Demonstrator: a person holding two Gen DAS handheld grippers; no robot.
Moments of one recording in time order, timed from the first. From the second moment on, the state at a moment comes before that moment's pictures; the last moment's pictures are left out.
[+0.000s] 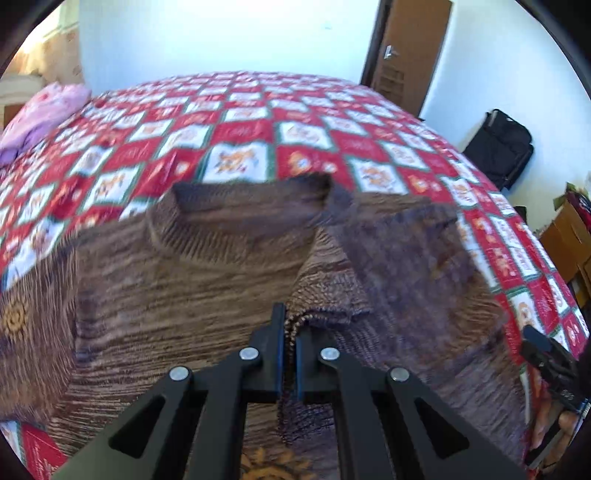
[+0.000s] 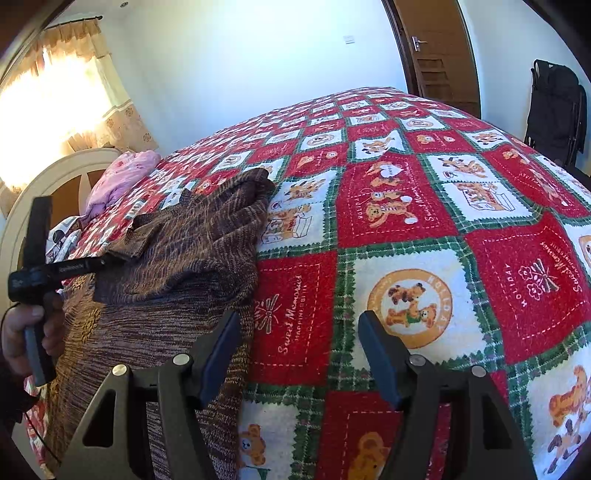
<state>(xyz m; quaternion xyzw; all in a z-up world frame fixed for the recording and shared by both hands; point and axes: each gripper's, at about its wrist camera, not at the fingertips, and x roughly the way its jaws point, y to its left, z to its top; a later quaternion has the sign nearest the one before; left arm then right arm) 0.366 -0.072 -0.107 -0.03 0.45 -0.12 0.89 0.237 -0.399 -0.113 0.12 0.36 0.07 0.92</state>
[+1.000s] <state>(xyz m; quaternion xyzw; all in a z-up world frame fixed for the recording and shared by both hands) 0.369 -0.025 -0.127 -0.07 0.41 -0.08 0.91 0.453 -0.372 -0.092 0.28 0.44 0.17 0.83</state>
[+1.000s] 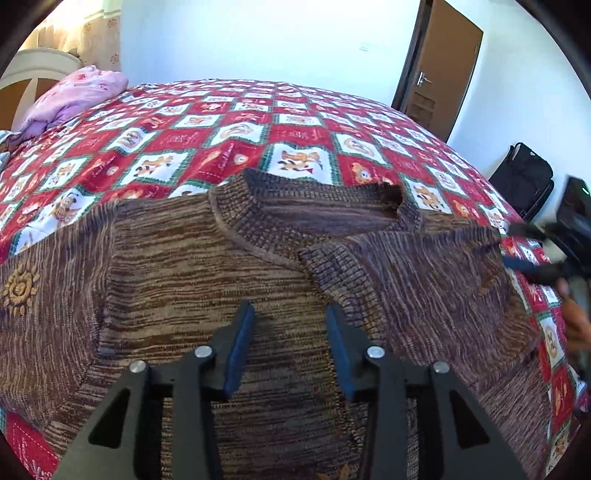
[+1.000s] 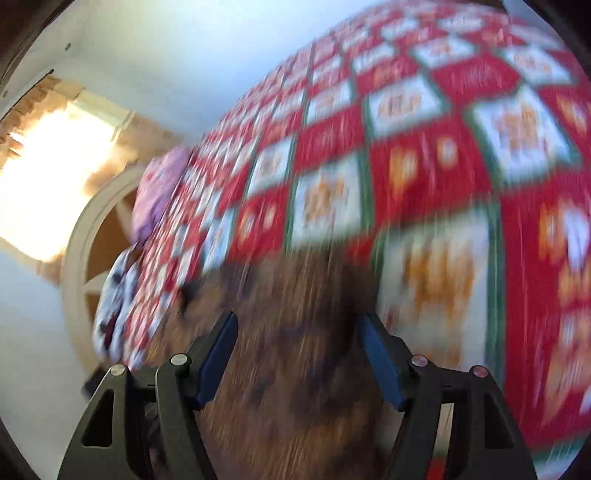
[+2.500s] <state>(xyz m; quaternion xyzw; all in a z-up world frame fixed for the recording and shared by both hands) 0.354 -0.014 -0.131 -0.06 0.42 -0.02 0.90 0.289 -0.285 -0.074 -0.12 0.42 0.14 0.89</state>
